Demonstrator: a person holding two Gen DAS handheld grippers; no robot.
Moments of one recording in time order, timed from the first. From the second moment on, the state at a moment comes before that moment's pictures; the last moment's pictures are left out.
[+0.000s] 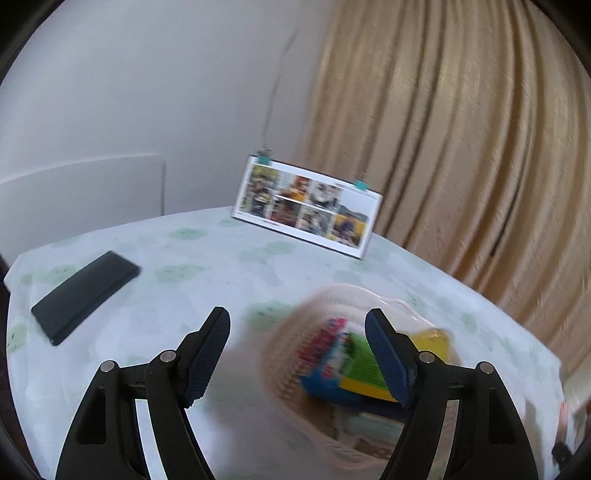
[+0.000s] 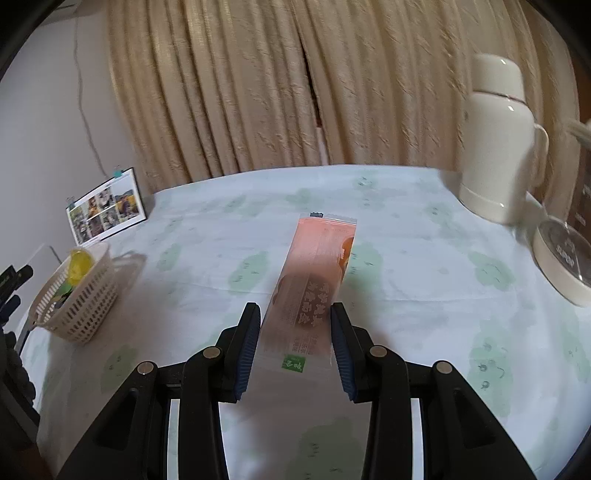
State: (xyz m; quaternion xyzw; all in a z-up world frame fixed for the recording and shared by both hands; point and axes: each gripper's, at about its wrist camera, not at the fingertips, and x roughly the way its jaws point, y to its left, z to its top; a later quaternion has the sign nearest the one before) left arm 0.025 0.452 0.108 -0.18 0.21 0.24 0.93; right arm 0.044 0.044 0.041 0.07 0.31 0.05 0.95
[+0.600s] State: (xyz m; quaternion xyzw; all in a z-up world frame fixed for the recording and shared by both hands) left arm 0.009 0.459 0.101 -0.14 0.20 0.24 0.94; right arm 0.046 0.166 0.082 0.04 0.30 0.20 0.93
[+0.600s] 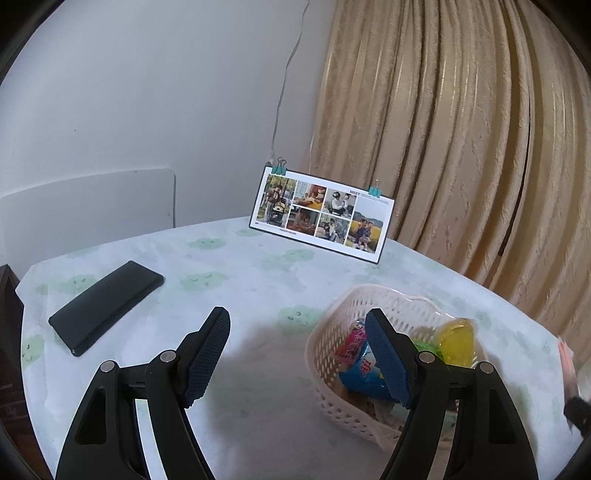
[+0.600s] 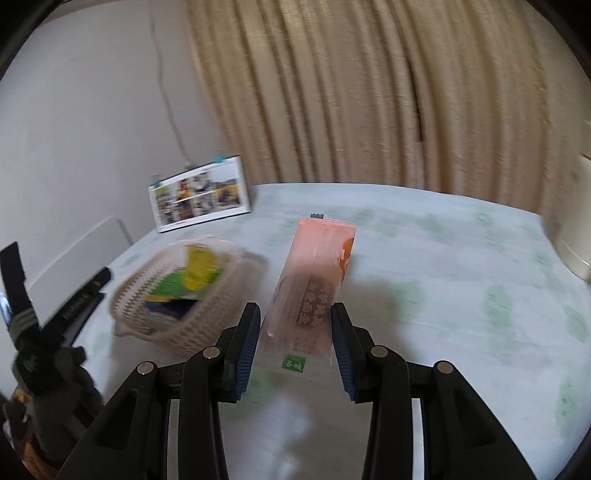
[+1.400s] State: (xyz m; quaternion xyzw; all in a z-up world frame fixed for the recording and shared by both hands) left arm -0.004 0.481 0.097 -0.18 0.19 0.23 0.93; right arm 0.050 0.220 0.032 0.02 0.38 0.23 0.90
